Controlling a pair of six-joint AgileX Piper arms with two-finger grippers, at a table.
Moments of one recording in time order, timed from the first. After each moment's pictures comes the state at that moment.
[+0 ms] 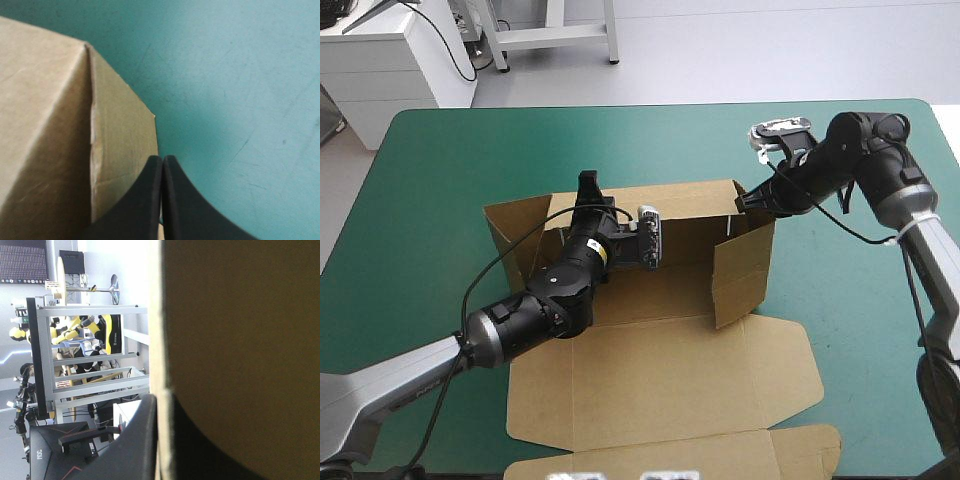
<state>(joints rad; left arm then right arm) -0.90 1.50 -1.08 1.27 0.66 -0.10 0.19 1.65 -1.63 0.25 1.21 -0.20</state>
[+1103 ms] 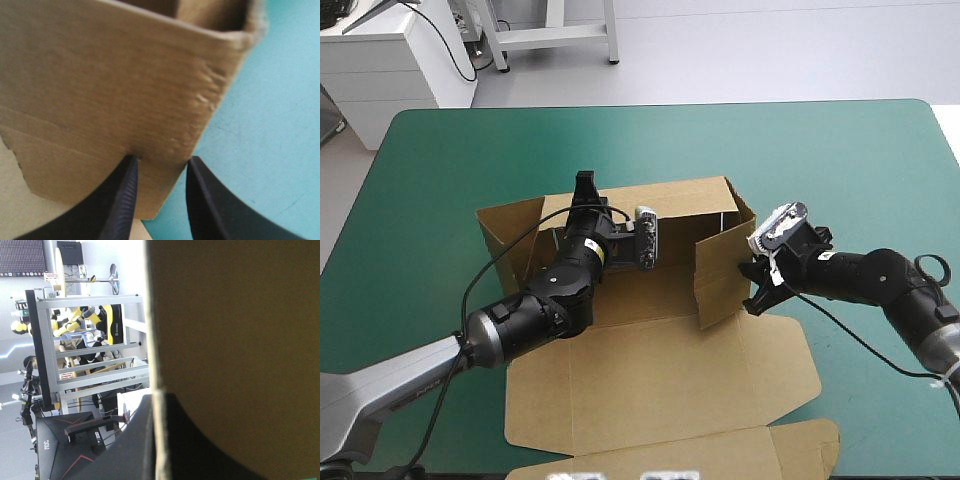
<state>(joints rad) -0.90 1.50 -1.08 1.26 0.71 -0.06 0.19 1.24 -0.84 0.76 0.58 -1.10</state>
